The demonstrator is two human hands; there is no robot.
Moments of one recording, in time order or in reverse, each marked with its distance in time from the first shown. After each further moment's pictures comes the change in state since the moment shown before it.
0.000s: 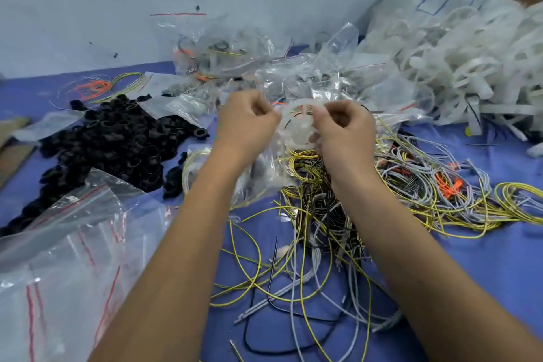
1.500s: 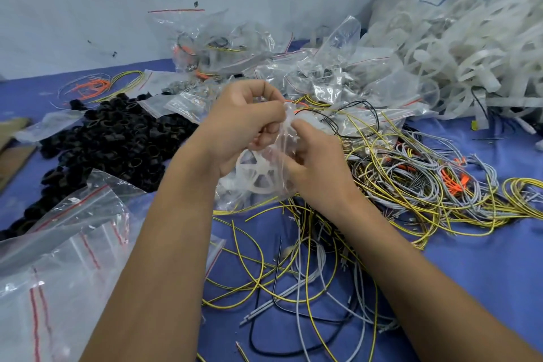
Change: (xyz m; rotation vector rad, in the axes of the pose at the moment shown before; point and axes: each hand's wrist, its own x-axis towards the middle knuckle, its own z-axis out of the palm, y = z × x) left_hand -0.012 0.015 -0.027 -0.442 -0.307 -0.048; right_hand -0.027 0.023 0.003 -0.408 -0.424 -0.370
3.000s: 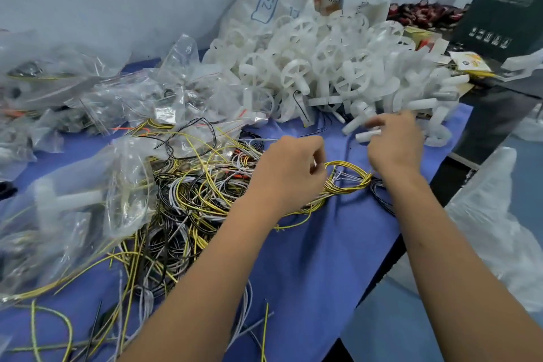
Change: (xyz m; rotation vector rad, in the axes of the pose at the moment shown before) left_hand 0.020 -0.030 0.276 0.666 -0.301 0.594; right_hand -0.066 0.116 -0.310 -0.872 0.580 0.679
